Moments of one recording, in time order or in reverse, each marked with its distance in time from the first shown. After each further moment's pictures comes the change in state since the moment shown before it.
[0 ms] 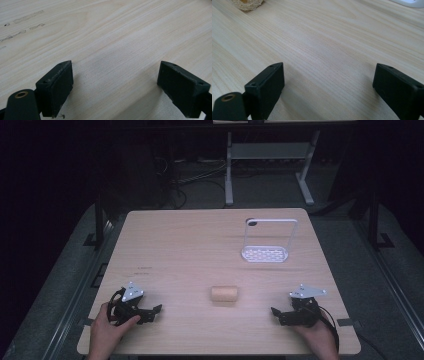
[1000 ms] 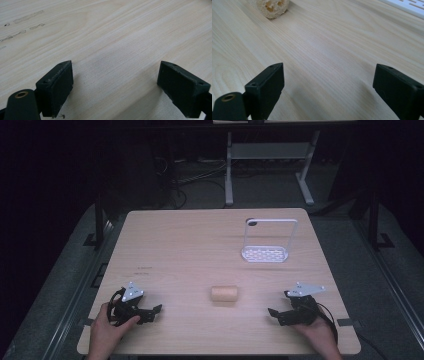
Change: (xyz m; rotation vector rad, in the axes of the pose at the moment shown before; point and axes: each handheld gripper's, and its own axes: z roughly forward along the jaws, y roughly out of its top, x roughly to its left) left arm 0.000 0.000 0.000 0.000 0.000 0.000; right arm 0.001 0.011 -0.001 -0.018 0.117 -0.058
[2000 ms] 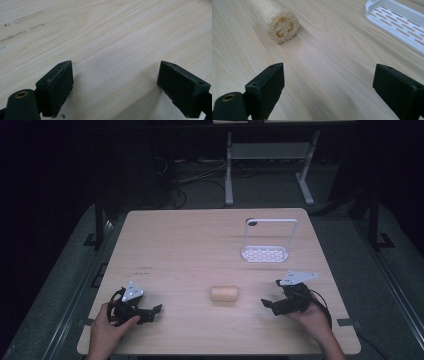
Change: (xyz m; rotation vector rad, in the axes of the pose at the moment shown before) left arm 0.000 0.000 0.000 0.000 0.000 0.000; right arm -0.002 0.039 0.006 -0.014 0.052 -0.089
